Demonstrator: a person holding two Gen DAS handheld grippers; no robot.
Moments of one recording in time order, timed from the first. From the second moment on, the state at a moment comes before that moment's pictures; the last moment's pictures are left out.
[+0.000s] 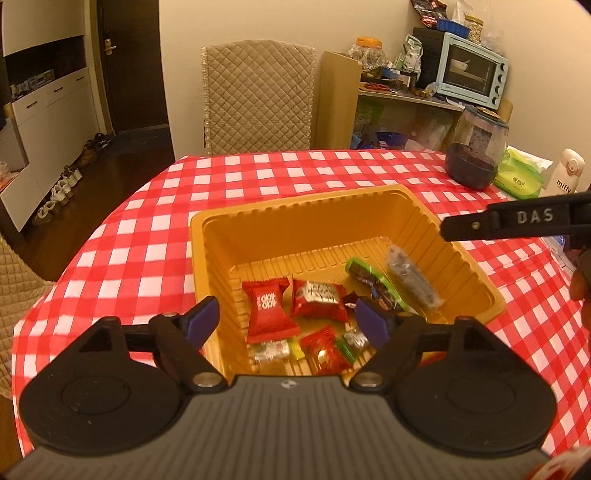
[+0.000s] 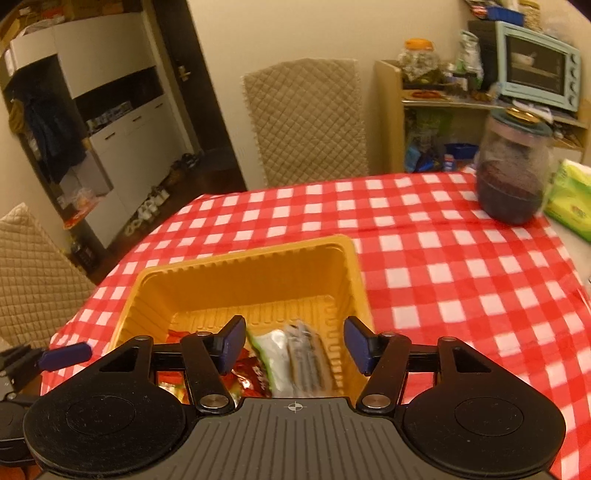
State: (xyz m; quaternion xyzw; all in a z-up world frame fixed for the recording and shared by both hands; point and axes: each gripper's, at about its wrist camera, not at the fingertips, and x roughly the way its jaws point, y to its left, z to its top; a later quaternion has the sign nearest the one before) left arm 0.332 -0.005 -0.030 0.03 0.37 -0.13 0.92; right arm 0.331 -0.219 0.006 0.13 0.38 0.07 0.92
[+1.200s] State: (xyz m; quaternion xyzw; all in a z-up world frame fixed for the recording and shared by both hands) left arm 0.139 0.008 0.025 -0.02 0.37 -0.07 0.93; right arm 0.108 -0.198 0.056 0.09 0.38 0.04 0.92
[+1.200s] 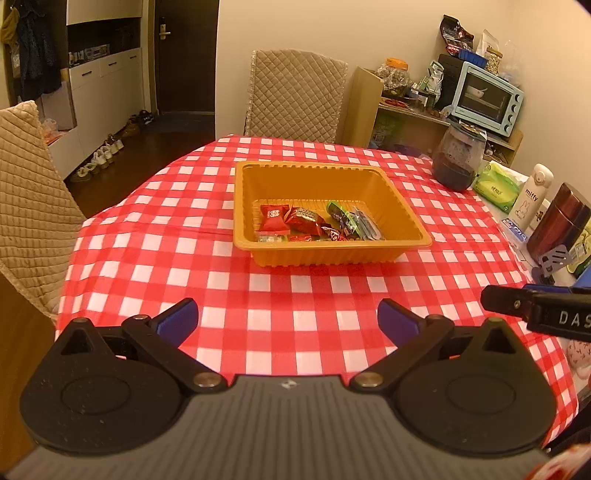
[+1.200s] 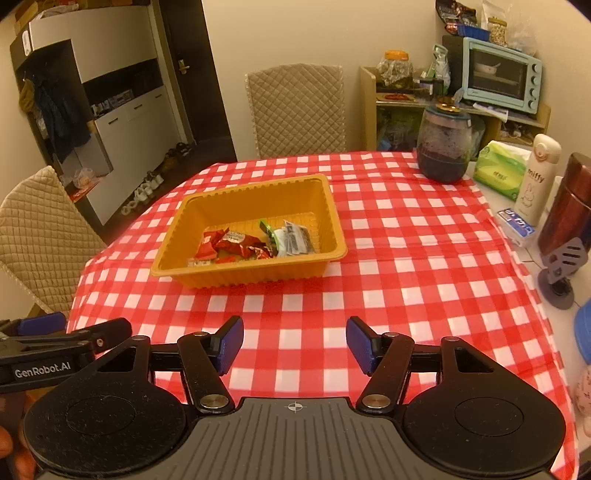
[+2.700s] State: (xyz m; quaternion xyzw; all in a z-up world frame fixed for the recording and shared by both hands) left arm 0.068 0.008 0.034 -0.01 0.39 -0.05 0.92; right arm 0.038 -0.181 0.049 0.05 0.41 0.04 0.91
